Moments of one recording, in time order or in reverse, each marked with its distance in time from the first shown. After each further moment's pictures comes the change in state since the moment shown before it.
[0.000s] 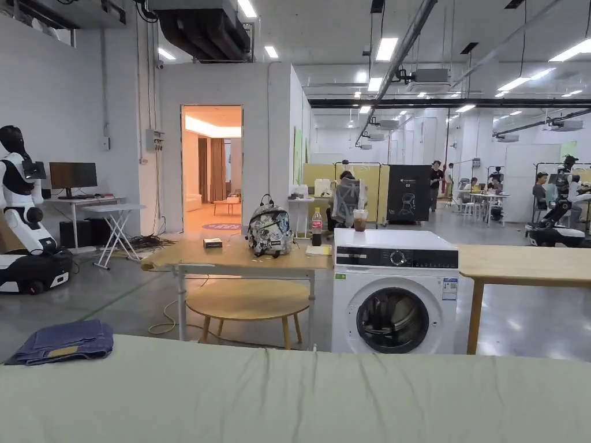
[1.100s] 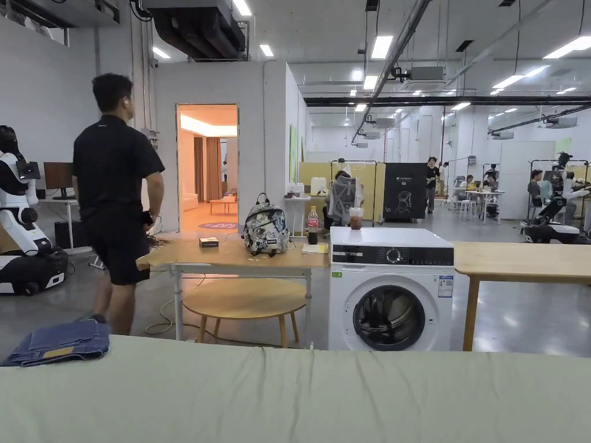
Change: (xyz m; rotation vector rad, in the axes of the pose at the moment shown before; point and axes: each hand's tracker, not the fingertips) left arm 0.003 -0.001 0.000 -0.006 -0.008 -0.014; right arm 0.001 -0.002 0.002 -0.001 -0.001 0.001
